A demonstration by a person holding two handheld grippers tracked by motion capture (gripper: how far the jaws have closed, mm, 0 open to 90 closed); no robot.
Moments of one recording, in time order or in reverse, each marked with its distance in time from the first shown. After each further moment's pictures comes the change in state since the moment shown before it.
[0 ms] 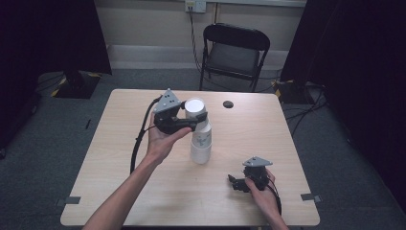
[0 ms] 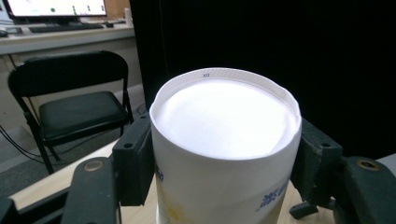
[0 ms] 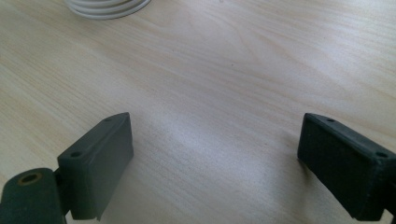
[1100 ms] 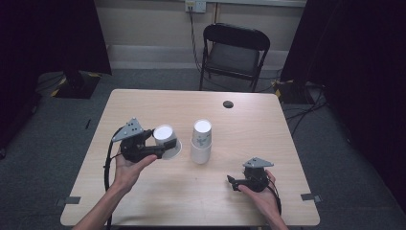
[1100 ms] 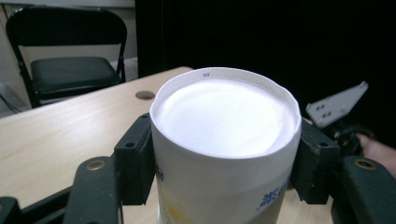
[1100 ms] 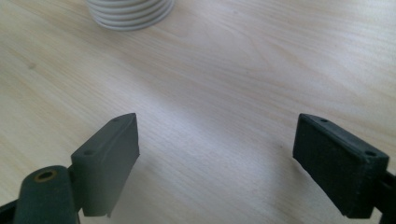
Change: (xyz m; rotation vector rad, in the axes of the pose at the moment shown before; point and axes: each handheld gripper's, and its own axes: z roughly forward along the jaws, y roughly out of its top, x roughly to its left) left arm 0.002 -0.077 -0.080 0.072 -0.037 -0.110; right arm 0.007 0.002 -0.009 -0.032 0.040 0.004
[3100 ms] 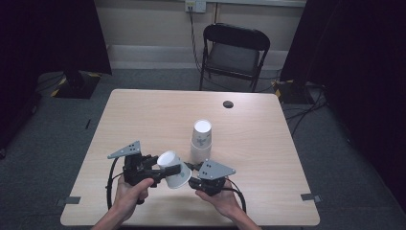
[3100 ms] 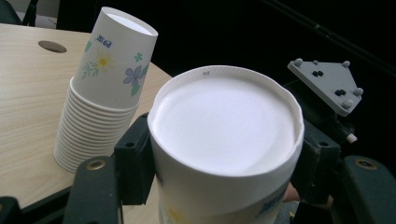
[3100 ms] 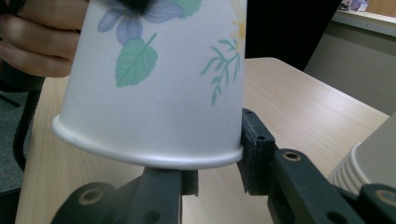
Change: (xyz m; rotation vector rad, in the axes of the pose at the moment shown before) left arm -0.023 -0.038 -0.009 -0.008 -0.281 -0.308; right arm 0.128 0.075 -0.002 -0.449 0.368 -0.373
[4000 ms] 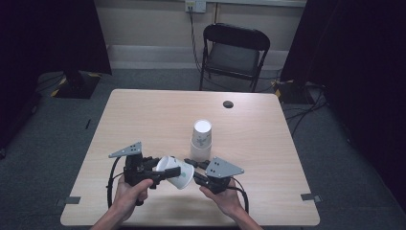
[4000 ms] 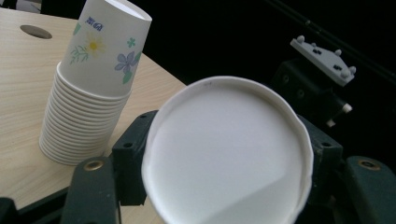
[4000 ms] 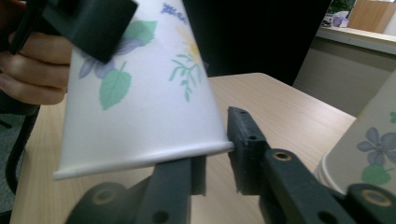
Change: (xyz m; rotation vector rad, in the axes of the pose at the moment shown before) left arm 0.003 -0.004 0.001 0.025 -0.035 -0.012; right arm -0.009 0.001 -0.012 -0.085 -0.034 0.038
